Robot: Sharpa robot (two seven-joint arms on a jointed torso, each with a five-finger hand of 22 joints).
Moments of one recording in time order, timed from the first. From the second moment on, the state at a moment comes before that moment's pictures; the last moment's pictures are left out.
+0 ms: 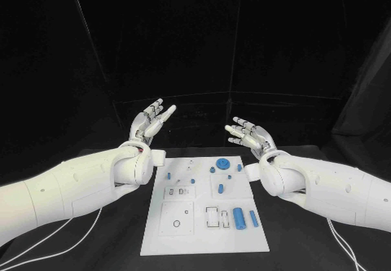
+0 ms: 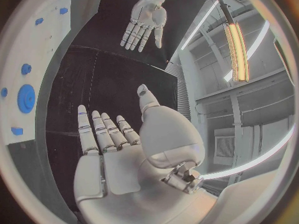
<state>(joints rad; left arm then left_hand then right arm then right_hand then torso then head) 1.21 -0.65 -0.09 1.29 0.07 -0.55 0.64 1.15 0.02 0.04 0.10 0.04 0.27 0.14 0.03 0.03 0.22 0.24 0.02 0.03 0.39 0.24 0.05 0.05 0.10 0.13 0.29 0.02 0.02 1.14 -0.69 -0.06 1.35 -0.15 -0.49 0.43 1.18 0.17 -0.11 -0.10 0.21 0.30 0.14 0.04 0.04 0.41 0.23 0.05 0.04 0.45 0.21 0.06 0.04 0.09 0.51 0.28 0.10 0.07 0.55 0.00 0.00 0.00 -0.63</state>
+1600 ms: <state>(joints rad) 1.21 -0.83 -0.09 1.54 0.00 -0.38 0.67 1.28 0.06 0.05 -0.04 0.05 0.95 0.23 0.12 0.07 1.02 0.17 0.14 0.07 1.09 0.13 0.21 0.11 0.18 0.84 0.25 0.29 0.12 1.28 -0.67 -0.07 1.27 -1.44 -0.23 0.04 1.34 0.08 0.00 -0.29 0.20 1.02 0.18 0.07 0.07 1.17 0.10 0.07 0.07 1.46 0.00 0.63 0.39 0.17 1.18 0.09 0.82 0.43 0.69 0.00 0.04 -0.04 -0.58</state>
